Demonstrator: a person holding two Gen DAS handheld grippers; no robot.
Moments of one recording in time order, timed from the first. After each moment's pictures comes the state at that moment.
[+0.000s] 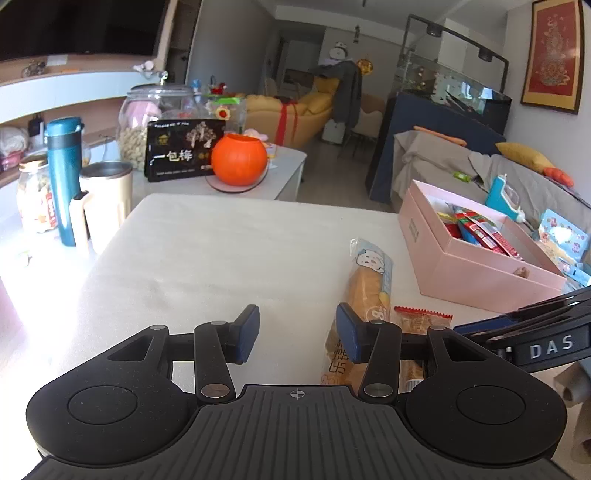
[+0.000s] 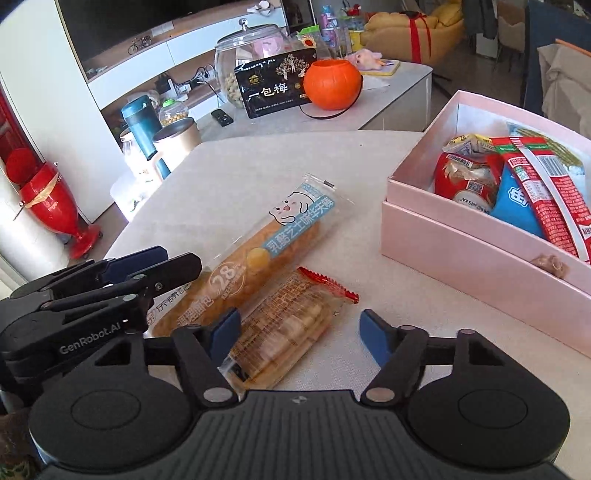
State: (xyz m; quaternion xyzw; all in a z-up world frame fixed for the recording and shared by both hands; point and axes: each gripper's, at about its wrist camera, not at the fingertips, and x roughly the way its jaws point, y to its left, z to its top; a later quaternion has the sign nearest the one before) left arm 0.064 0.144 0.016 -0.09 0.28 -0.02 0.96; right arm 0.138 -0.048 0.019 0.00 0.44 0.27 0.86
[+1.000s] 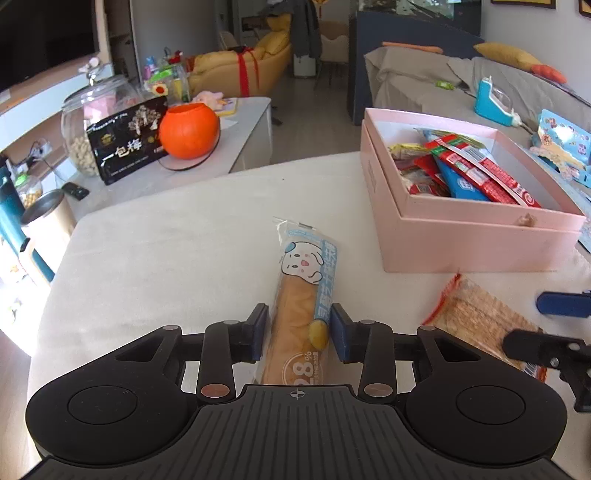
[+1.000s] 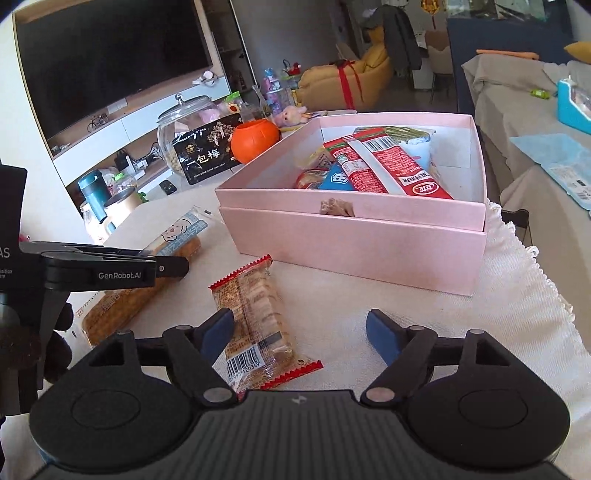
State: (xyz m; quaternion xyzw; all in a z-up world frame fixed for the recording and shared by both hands) left arm 0.127 0.065 0.019 0.04 0.38 -0.04 0.92; right arm 0.108 -0.160 -0.002 0.07 0.35 0.19 0.92
